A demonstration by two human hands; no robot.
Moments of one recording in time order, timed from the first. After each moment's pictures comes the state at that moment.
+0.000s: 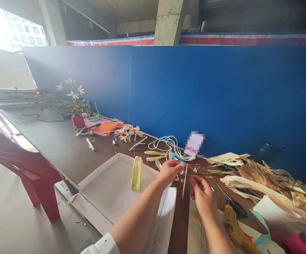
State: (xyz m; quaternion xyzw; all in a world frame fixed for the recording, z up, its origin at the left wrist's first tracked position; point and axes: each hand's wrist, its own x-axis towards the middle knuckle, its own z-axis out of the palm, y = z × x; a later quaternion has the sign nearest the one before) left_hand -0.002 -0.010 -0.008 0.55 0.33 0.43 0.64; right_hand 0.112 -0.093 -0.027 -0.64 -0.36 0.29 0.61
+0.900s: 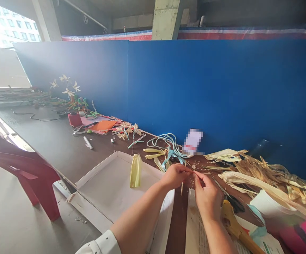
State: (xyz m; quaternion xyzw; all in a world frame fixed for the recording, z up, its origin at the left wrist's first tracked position) left_hand 0.014 -0.022 -0.020 0.69 0.29 0.39 0.54; right_hand 0.122 -0.107 -0.018 -0.75 -0.48 -0.06 0.45
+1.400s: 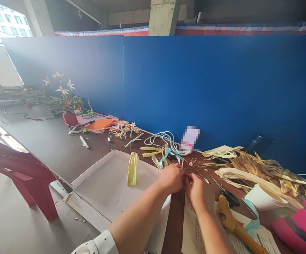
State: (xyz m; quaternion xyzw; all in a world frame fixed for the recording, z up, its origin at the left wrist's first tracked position) left_hand 0.002 -0.036 -0.010 0.90 0.32 0.25 0.14; right_hand 0.117 -0.105 -0.024 -0.80 -0.55 -0.07 0.24
